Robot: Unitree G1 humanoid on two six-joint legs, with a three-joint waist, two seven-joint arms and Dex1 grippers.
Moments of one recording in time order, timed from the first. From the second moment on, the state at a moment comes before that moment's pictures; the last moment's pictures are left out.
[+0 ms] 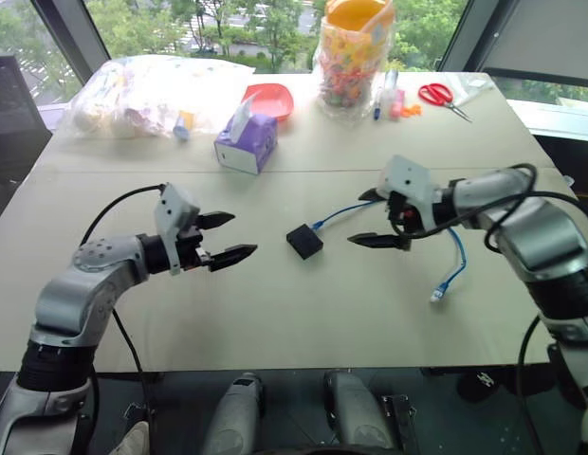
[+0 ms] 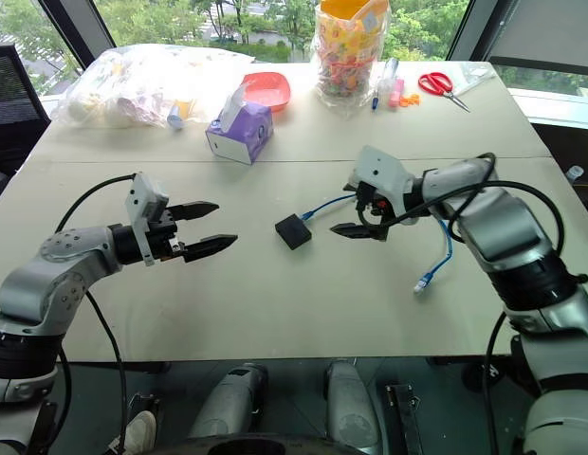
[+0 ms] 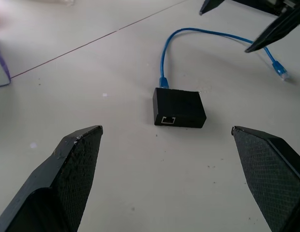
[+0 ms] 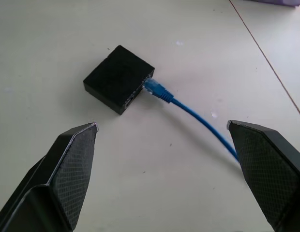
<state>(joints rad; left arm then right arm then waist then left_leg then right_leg) -0.31 0.68 0.05 -0.24 -0.56 0.62 -0.87 -0.85 -0.79 0.39 0.08 0.19 0.55 1.09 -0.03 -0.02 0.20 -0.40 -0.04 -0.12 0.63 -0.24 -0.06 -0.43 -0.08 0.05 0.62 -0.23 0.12</state>
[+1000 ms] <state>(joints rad) -0.20 0.66 0.07 -0.37 -0.56 0.62 -0.76 -1.28 -0.27 0.48 1.21 -0.27 -0.11 1.19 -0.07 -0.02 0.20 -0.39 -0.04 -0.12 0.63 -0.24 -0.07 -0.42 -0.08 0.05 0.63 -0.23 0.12</state>
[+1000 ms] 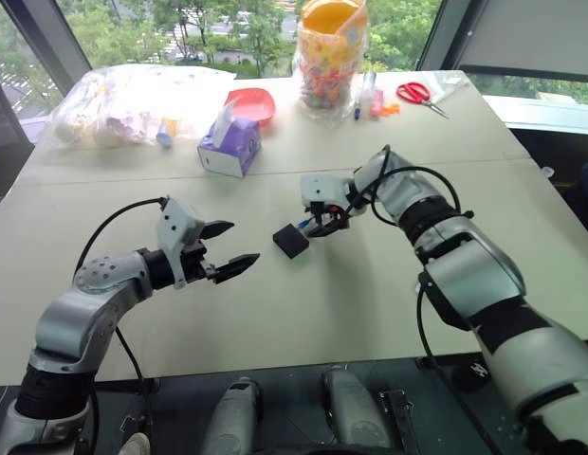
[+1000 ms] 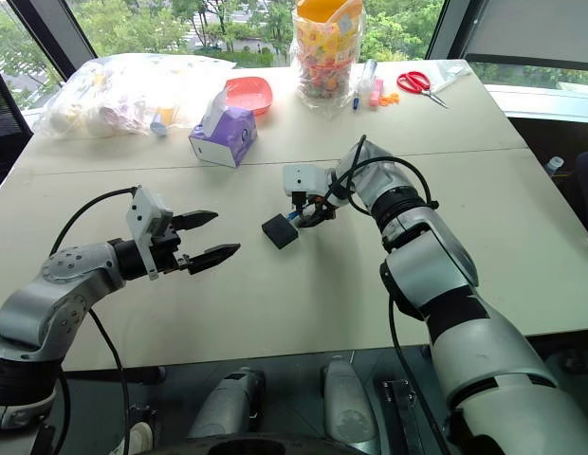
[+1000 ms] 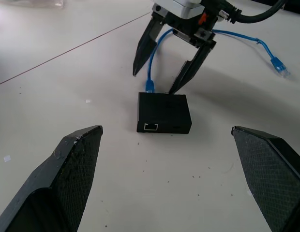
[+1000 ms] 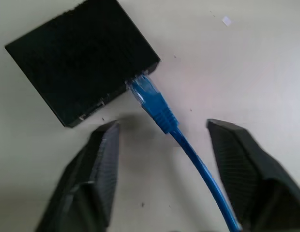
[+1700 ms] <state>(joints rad) -0.51 0.53 0.02 -0.09 -0.62 0.70 -0.85 -0.65 -0.61 0.32 0.22 -0.47 -0.36 0.61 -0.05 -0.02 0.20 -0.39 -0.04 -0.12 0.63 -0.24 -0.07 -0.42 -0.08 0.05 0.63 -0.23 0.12</state>
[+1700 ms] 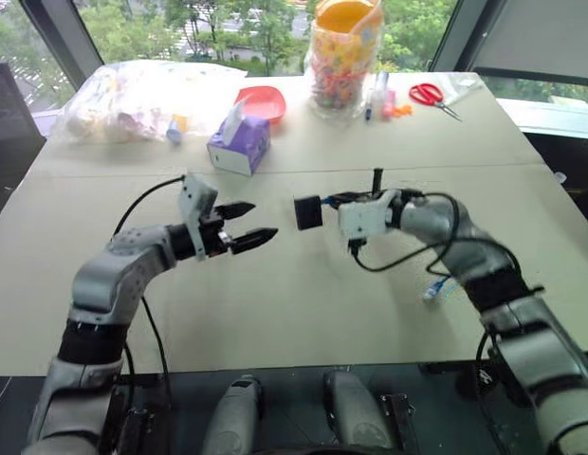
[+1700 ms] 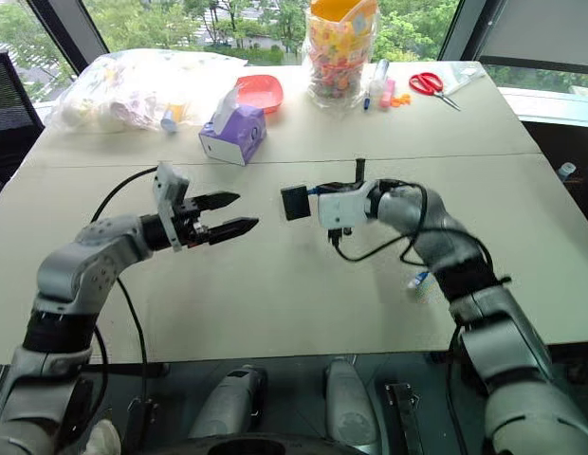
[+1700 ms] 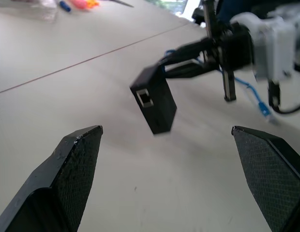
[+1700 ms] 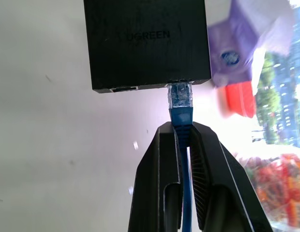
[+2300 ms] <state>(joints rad) -0.64 0.47 0.00 0.01 -0.65 0.76 -0.94 -0.56 -0.56 0.28 -0.15 -0.59 -0.18 0.52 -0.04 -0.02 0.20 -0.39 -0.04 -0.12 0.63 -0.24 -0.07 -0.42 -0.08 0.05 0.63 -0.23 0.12</state>
